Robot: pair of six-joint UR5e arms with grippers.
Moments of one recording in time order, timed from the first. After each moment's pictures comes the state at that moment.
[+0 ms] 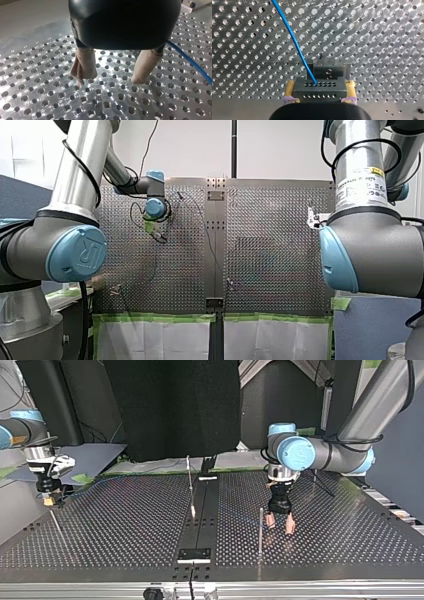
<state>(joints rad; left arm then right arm) -0.17 -1.85 -1.68 -2.68 -1.76 -2.58 1.49 -1.06 1.48 -0.43 1.13 1.56</state>
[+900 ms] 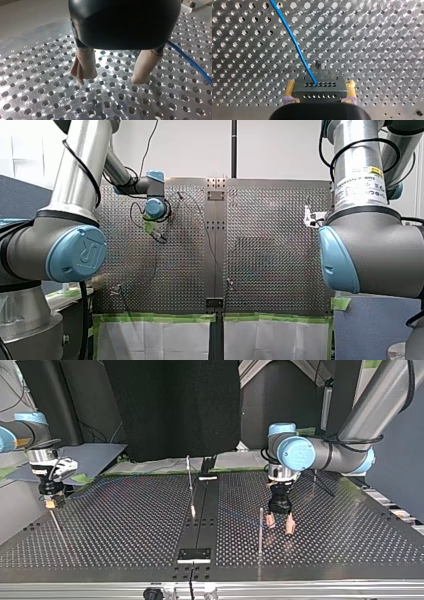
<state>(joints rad) -0.17 -1.85 -1.68 -2.68 -1.76 -2.58 1.52 -1.06 1.46 -0.42 1.17 1.59</state>
